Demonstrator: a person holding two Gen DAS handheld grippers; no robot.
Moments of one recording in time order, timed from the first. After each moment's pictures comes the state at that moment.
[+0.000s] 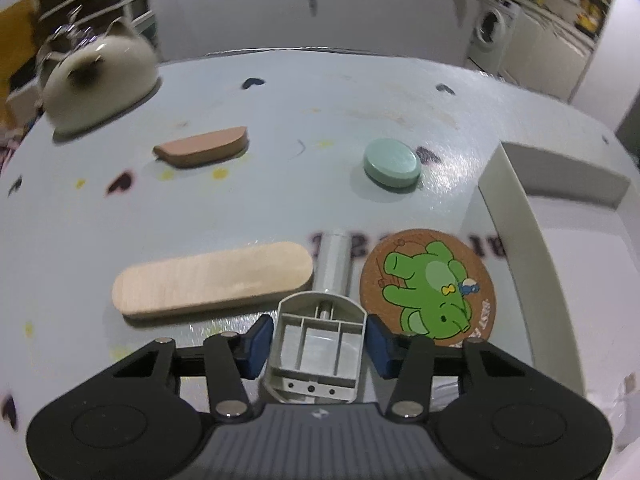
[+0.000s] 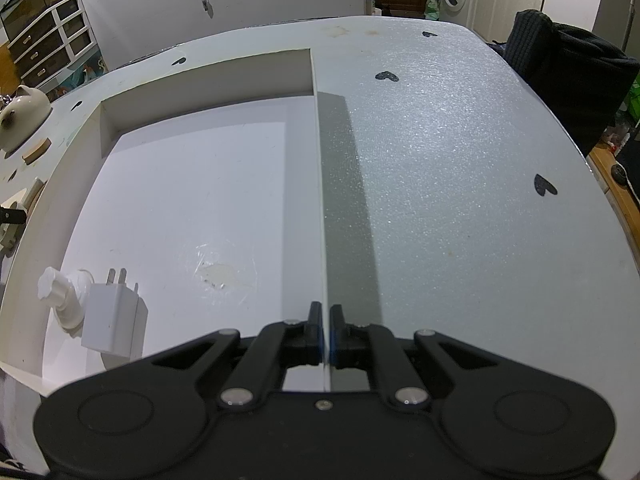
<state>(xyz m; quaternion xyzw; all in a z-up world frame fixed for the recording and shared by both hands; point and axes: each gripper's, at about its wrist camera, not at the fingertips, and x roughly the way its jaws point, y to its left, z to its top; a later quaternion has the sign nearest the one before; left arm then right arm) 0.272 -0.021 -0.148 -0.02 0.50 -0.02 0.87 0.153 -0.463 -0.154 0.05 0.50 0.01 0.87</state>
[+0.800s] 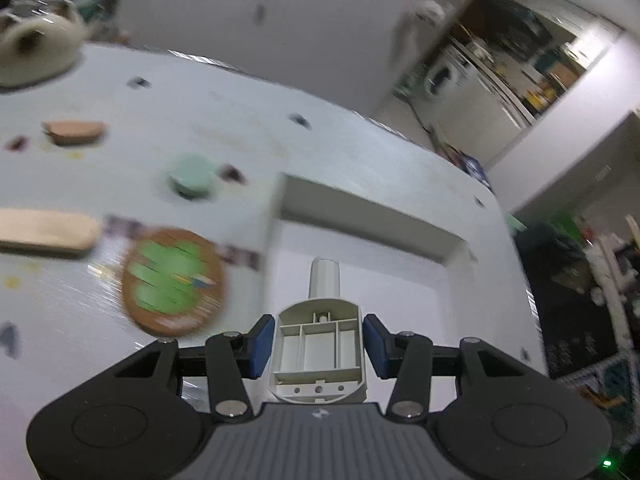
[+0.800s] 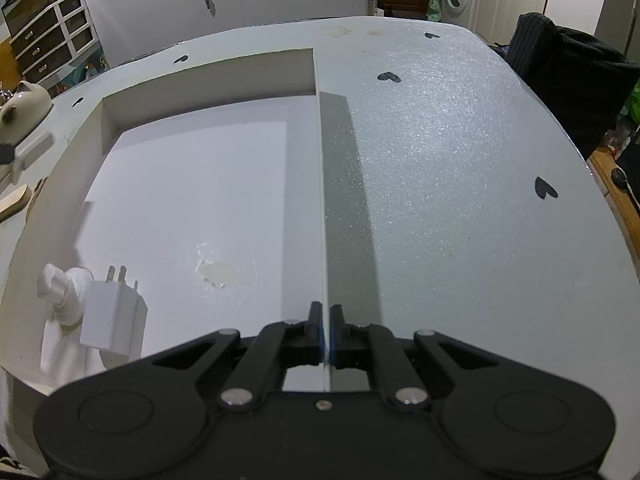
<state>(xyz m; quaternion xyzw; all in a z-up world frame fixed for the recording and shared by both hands) 0.242 -0.143 -0.082 -0.19 0.48 -0.12 0.85 0.153 -0.461 -0.155 0.05 0.50 0.00 0.87</state>
